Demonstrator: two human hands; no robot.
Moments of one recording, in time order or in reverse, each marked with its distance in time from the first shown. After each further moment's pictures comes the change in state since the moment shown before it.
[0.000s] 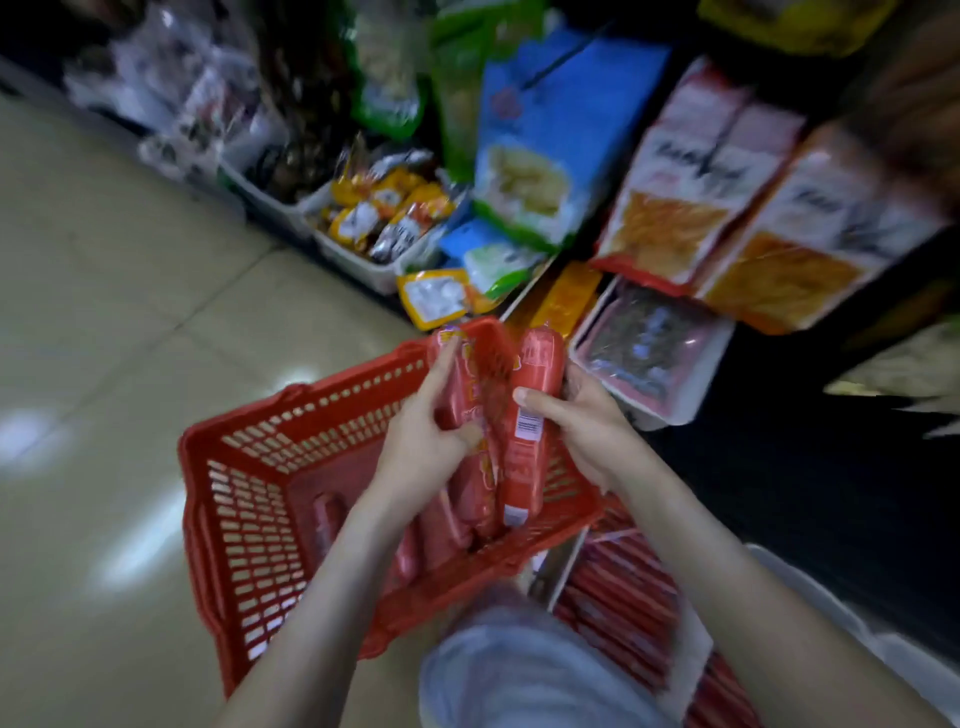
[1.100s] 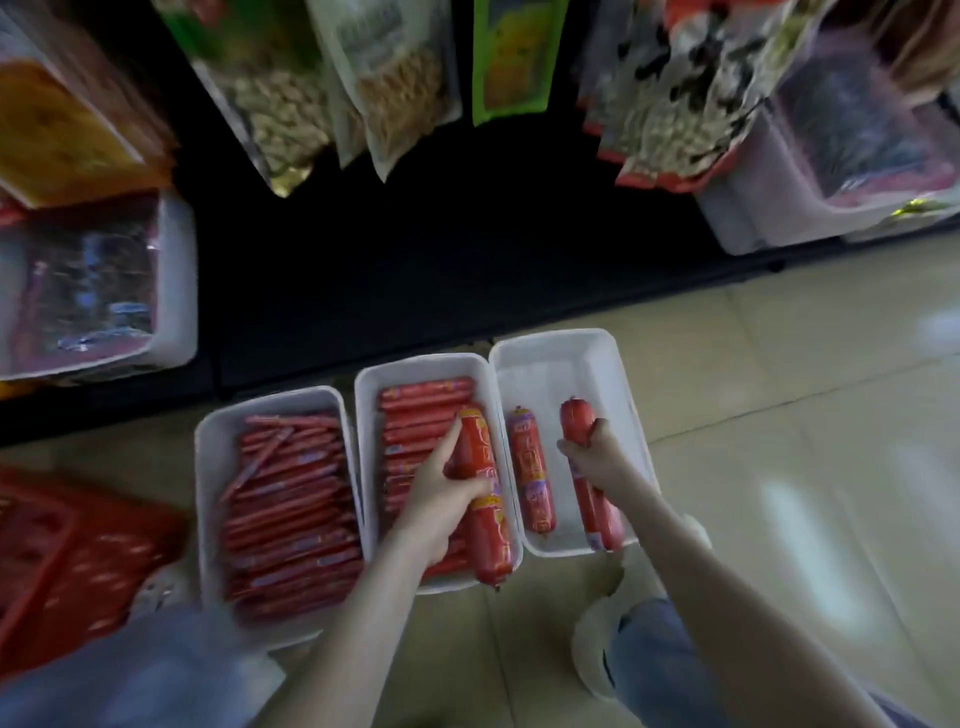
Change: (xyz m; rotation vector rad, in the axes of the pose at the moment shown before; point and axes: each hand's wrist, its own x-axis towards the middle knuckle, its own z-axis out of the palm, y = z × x) left_hand -0.208 -0.037 0.483 0.098 -0.751 -0.526; right_hand -0.334 0.306 -0.441 -0.047 0.887 0.581
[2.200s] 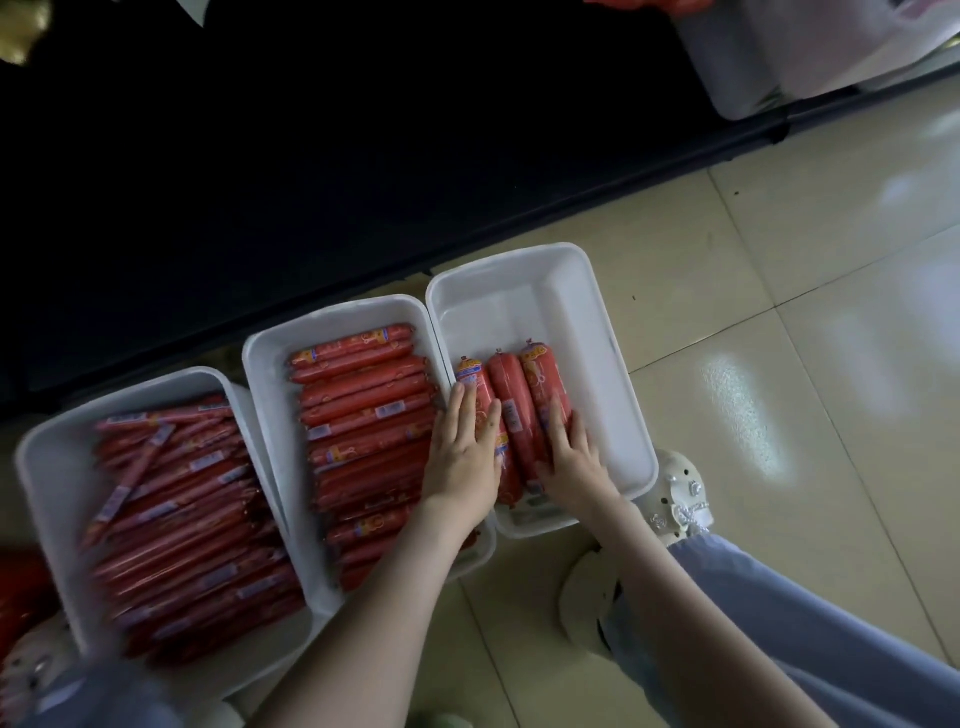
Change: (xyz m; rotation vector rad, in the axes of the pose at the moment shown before) left_hand 0.114 -0.075 0.054 1.404 -0.152 0.484; right_hand 0.023 0.098 0.043 -0.596 -0.085 -0.018
